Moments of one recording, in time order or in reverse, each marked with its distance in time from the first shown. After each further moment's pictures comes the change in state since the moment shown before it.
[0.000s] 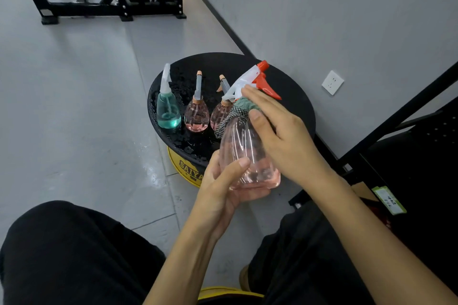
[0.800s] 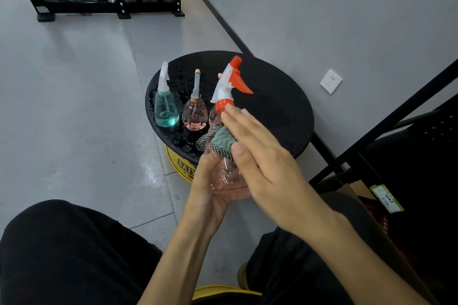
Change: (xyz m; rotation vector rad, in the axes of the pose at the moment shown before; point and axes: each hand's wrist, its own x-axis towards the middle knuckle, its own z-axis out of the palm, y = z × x) left_hand -0.002 0.005 -0.001 -0.118 0.030 0.027; right_hand -0.039 -0.019 0.016 -0.061 -0.126 -0.058
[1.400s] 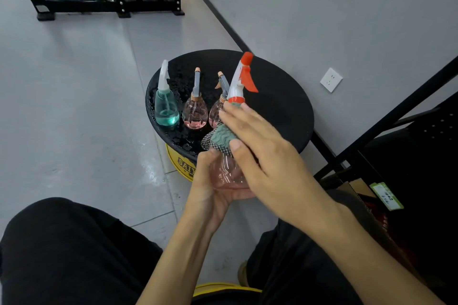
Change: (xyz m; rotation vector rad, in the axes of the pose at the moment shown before) left_hand 0.000 -0.001 0.001 0.014 0.012 -0.039; right_hand 0.005 -0.004 -0.004 -0.116 0.025 -0.035
